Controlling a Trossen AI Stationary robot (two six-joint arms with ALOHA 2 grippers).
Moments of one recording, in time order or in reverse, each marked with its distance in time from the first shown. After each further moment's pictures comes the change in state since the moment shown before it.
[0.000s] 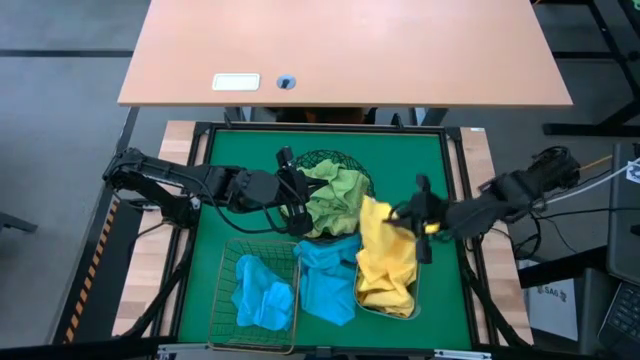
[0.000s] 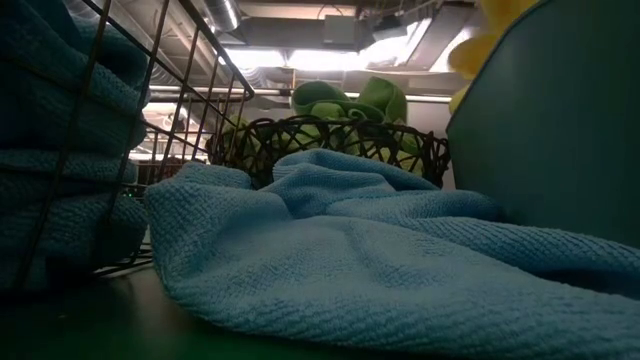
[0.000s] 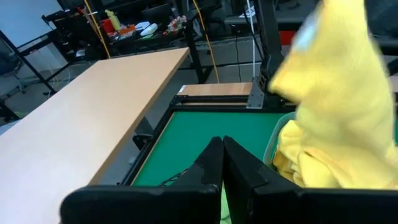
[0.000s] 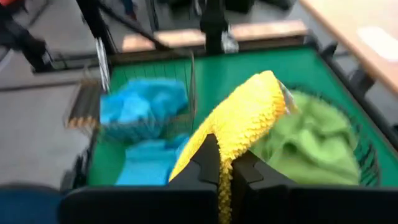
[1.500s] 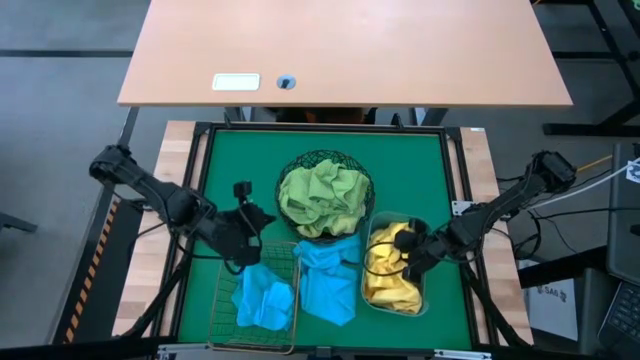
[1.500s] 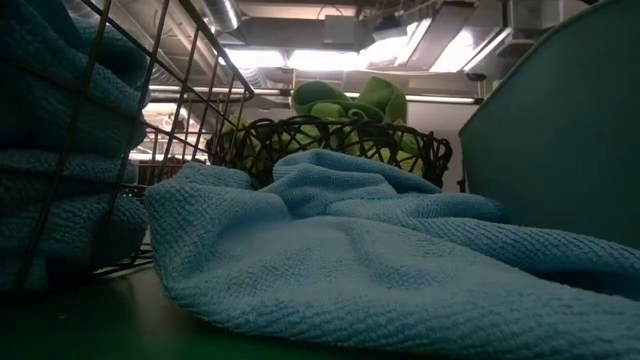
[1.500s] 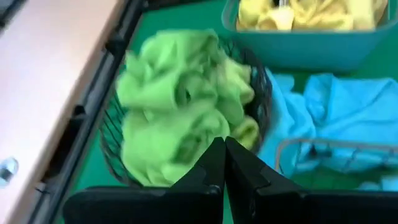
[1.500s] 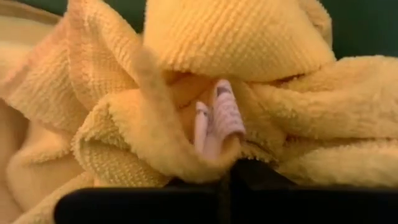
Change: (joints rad) left arm -0.298 -0.157 -0.126 -0.587 -0.079 -0.374; right arm 0.060 -0.005 -0.906 0.372 -0.267 0.423
